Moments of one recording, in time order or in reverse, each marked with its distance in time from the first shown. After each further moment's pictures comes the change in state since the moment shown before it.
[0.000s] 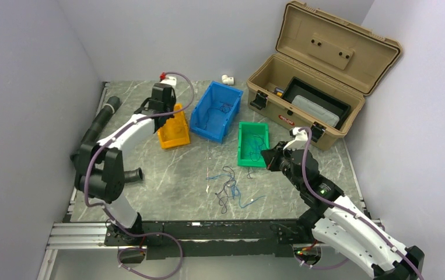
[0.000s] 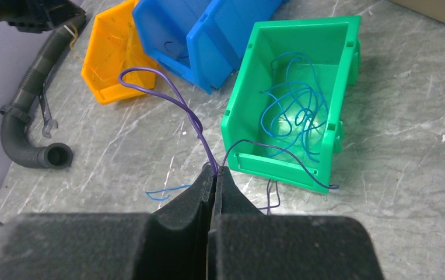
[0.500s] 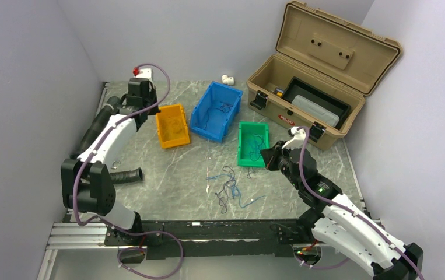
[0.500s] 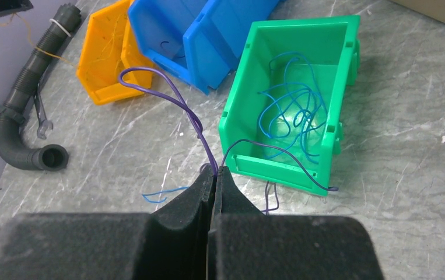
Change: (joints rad) left arm 0.135 -0.122 0.035 -0.128 0.165 -0.174; right arm 0.000 0.024 0.000 0.012 0.008 -0.003
